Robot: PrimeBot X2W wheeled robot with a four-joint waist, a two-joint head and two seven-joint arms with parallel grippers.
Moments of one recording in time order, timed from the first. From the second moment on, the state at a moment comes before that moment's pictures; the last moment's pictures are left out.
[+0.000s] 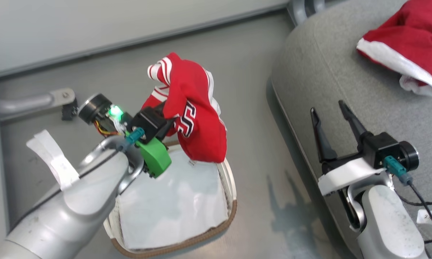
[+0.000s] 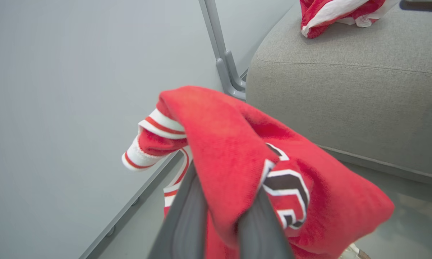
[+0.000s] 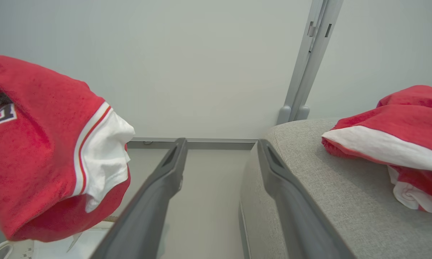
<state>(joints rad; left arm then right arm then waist) -0.80 0.36 -0.95 0.55 -0.40 -0.13 -0.26 -0.33 -0.05 0.06 0.25 0.07 0.13 -0.26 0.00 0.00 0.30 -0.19</state>
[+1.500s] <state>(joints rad) -1.13 0.22 -1.11 0.49 -0.57 -0.13 -0.24 -0.52 -0.05 0.38 0.40 0.06 0.13 -0.26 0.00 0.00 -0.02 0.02</state>
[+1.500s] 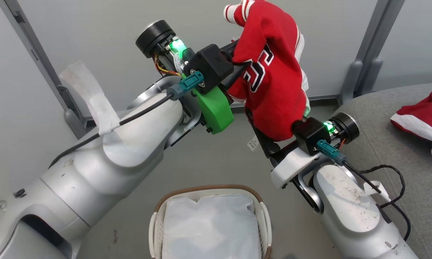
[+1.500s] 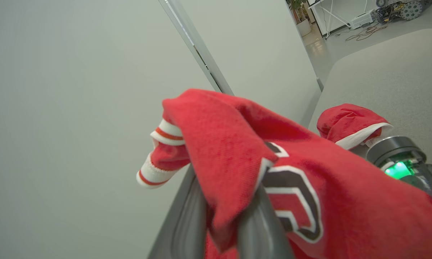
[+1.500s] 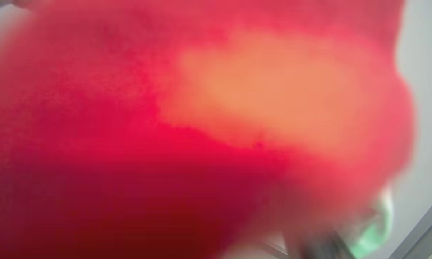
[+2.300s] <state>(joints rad) -0.87 0.25 -0.95 0.48 -0.67 -0.06 -0.26 -0.52 -0.05 0.36 0.33 0.10 0.13 -0.26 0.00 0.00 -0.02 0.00</state>
